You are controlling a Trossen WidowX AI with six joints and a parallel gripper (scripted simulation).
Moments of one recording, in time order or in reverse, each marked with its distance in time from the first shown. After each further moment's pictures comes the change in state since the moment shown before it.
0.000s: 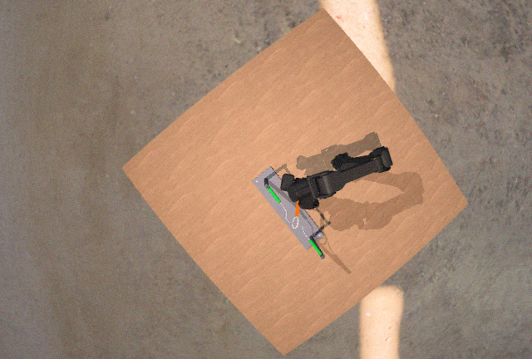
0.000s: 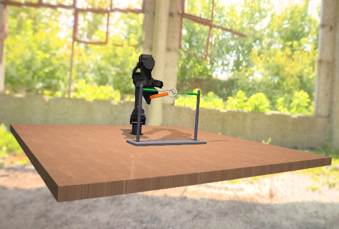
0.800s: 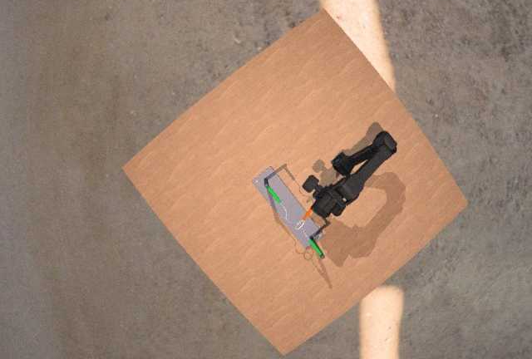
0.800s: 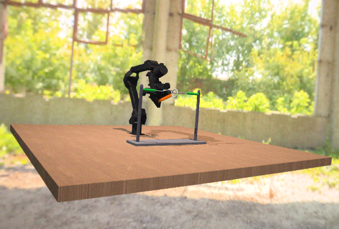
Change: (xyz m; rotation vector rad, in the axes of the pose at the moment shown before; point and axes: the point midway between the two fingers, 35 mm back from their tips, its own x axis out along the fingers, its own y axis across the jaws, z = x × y) arm 0.005 0.086 0.023 0.516 -0.067 0.042
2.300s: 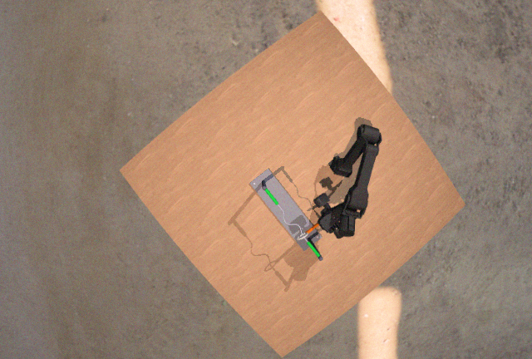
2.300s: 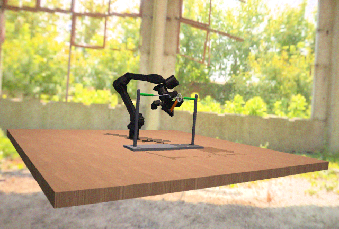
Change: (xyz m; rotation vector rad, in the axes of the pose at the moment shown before) arm 0.031 0.083 0.030 0.348 -0.261 0.021
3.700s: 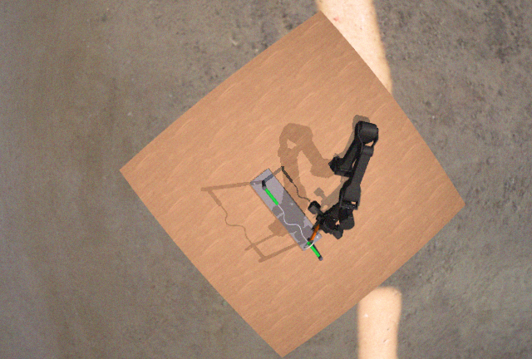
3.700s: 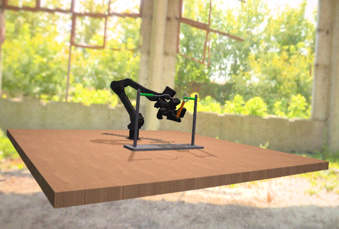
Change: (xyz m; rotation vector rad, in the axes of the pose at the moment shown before) arm 0.053 0.017 0.007 -0.202 -0.409 0.095
